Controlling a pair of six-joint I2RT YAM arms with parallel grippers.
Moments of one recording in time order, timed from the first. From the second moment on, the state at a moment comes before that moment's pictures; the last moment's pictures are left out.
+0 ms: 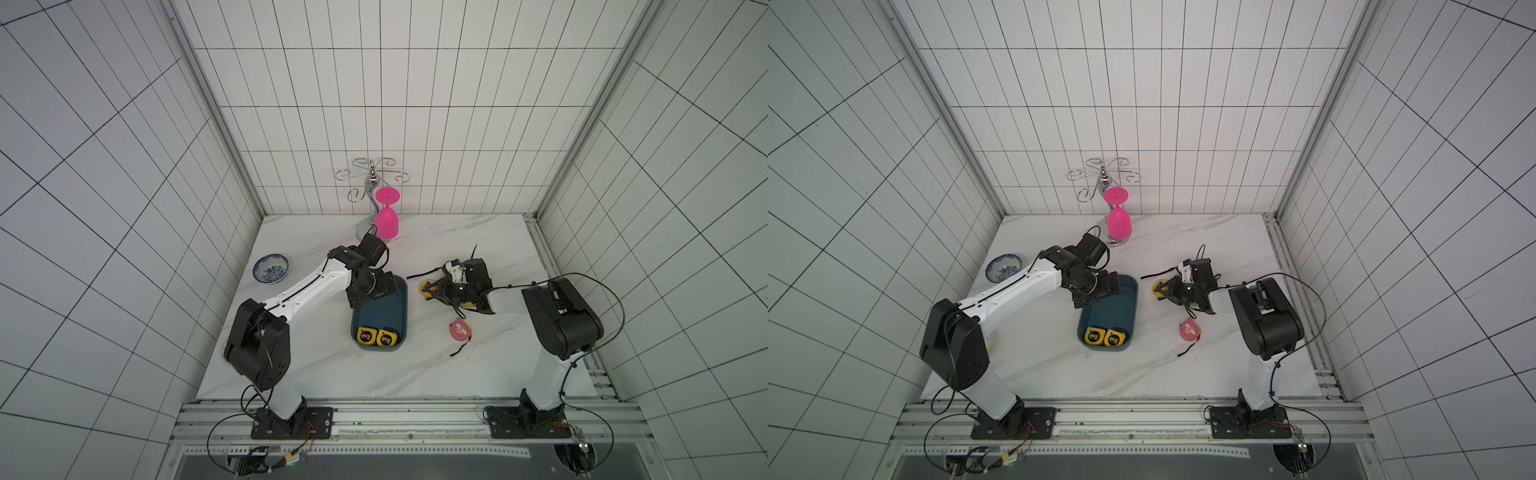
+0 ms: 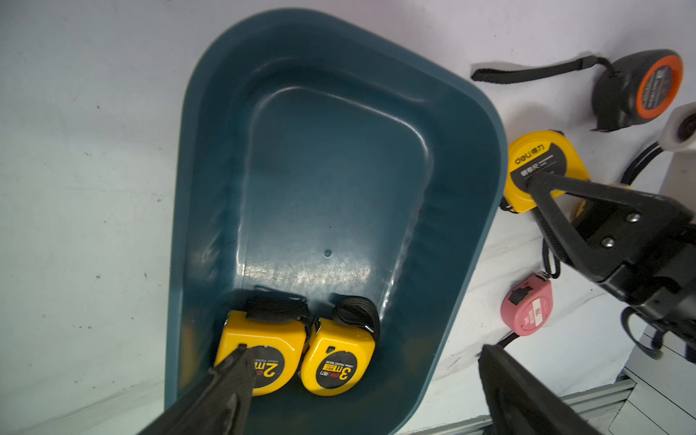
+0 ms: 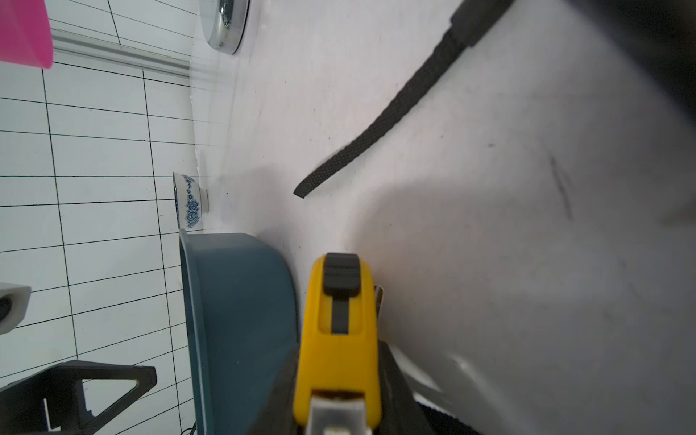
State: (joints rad) left arm -0.56 1.67 1.35 -0.96 0.16 -0.81; right arm 0.42 1.85 0.81 0.32 -0.63 0.83
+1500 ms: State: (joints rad) left arm -0.73 1.71 1.27 -1.14 0.00 -0.63; right arm 0.38 1.51 0.85 -0.26 -0.51 0.64
